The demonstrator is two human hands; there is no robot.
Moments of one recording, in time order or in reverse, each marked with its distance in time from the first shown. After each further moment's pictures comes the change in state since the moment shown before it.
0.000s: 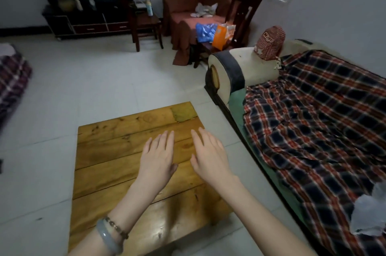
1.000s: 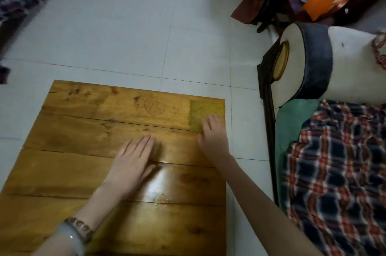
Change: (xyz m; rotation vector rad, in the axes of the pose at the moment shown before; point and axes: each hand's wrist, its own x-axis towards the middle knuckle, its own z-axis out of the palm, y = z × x) left_hand 0.201 -0.111 0.264 -0.036 -0.286 -0.262; right_hand 0.310 0.162 0.360 0.198 -0.266 -0.239
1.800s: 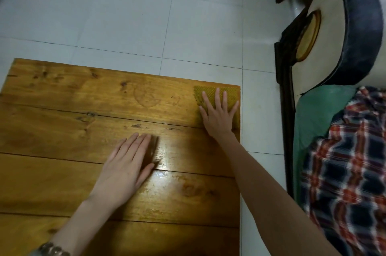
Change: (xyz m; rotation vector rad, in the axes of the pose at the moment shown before) left_hand 0.041 -0.004 0.075 -0.075 -0.060 -0.068; right_hand 0.083 0.072 0.135 -0.162 -0.188 0.151
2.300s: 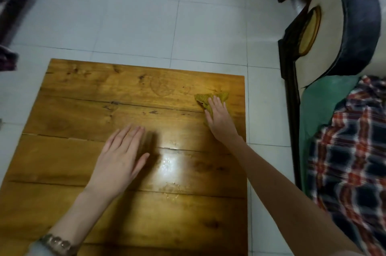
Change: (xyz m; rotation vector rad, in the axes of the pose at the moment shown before) left_hand -0.066 -0.016 -0.037 0.076 0.050 -0.049; right_hand -0.074 -0.025 -0.026 0.371 0.007 -0.166
